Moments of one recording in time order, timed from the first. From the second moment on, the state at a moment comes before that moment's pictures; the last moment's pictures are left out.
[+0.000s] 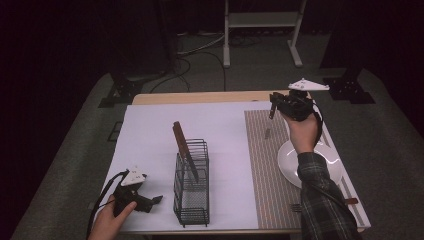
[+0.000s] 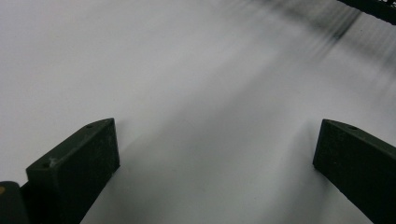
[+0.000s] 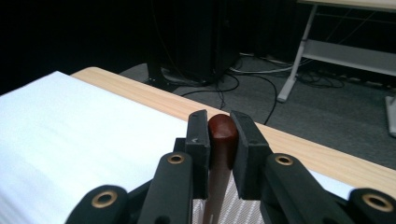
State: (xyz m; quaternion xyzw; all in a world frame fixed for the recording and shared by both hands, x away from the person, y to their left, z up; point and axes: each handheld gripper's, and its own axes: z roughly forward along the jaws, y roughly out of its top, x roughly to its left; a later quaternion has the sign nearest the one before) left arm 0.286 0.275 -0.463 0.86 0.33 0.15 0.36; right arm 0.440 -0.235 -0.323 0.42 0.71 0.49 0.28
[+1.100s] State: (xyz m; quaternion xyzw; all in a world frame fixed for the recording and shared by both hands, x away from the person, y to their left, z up) left arm 0.286 0.275 -0.463 0.86 0.33 0.15 0.36; right arm 0.433 -0.299 -0.346 0.49 0.68 0.46 0.31
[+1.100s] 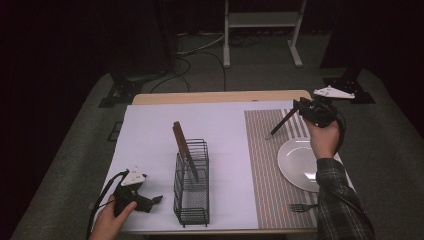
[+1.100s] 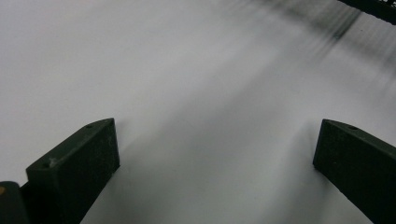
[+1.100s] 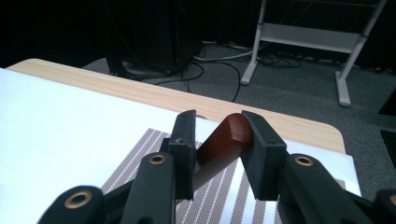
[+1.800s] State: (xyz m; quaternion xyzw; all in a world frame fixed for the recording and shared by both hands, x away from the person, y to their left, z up) left arm 0.286 0.275 -0.463 0.86 0.33 0.15 0.36; right arm 0.432 -0.326 -0.373 0.54 0.65 0.44 0.30
